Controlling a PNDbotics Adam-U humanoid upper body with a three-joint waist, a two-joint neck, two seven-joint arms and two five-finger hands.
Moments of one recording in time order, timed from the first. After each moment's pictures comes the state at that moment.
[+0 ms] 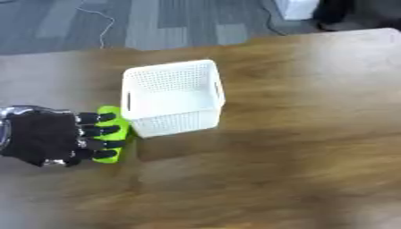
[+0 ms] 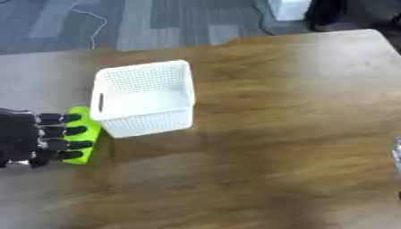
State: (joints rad) left arm -0.21 1.23 -0.40 -1.73 -1.91 -0.61 0.64; right arm -0.26 -0.37 0.03 -1.99 0.25 -0.68 -0.44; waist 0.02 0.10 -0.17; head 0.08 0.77
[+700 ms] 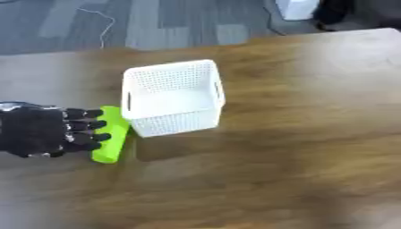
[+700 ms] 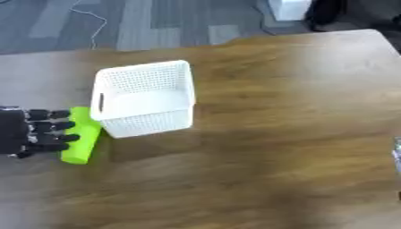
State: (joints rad) left arm -0.22 1.22 -0.40 -1.63 -2.02 -0.58 0.67; right arm -0.27 -0.37 0.03 -1.99 0.25 -0.68 -0.44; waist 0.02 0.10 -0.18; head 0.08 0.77
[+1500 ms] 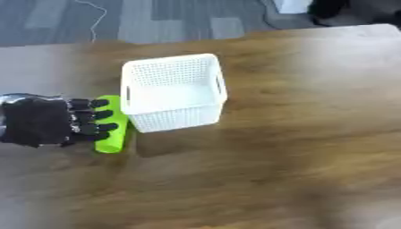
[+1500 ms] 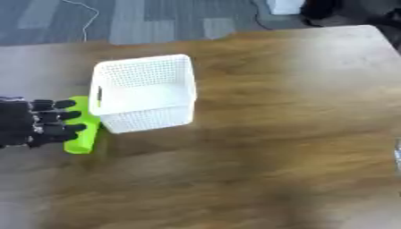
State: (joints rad) left arm -0.24 1.20 -0.38 -1.62 -2.01 -0.54 0.71; right arm -0.28 -0.36 0.04 -1.99 0.25 -0.69 -0.44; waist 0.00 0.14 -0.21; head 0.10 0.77
